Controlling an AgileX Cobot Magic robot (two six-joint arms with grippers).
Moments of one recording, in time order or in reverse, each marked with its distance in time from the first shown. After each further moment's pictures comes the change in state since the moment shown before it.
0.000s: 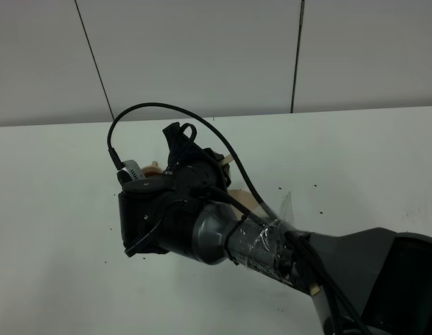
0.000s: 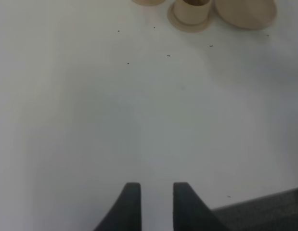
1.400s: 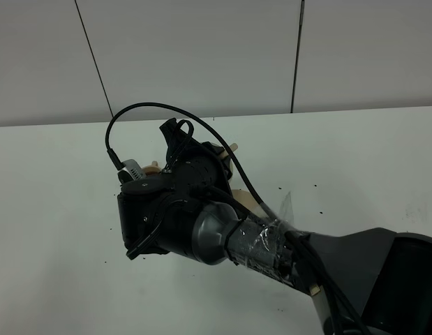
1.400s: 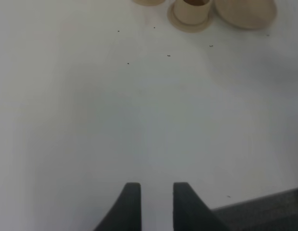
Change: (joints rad) left arm 0.000 0.000 0.000 0.000 0.000 0.000; right arm 0.001 0.000 0.000 -0.056 0.010 -0.045
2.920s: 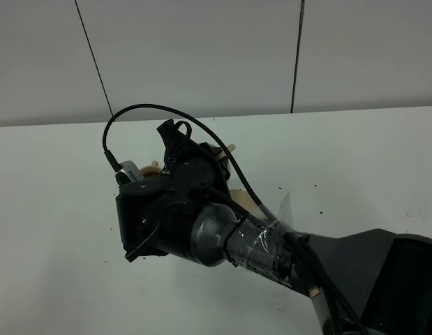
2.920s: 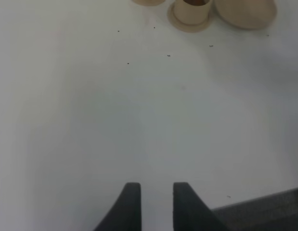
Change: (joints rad) left arm 0.000 0.000 0.000 0.000 0.000 0.000; right arm 0.004 0.000 0.000 -0.002 -0.007 -0.002
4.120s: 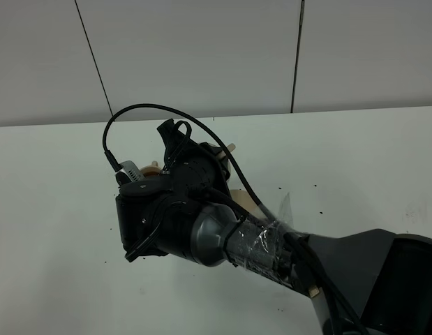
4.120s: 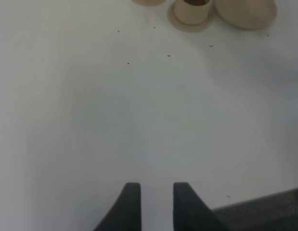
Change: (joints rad) left arm 0.000 0.000 0.000 0.000 0.000 0.000; right arm 0.000 0.000 0.000 -0.002 0.001 -0.001
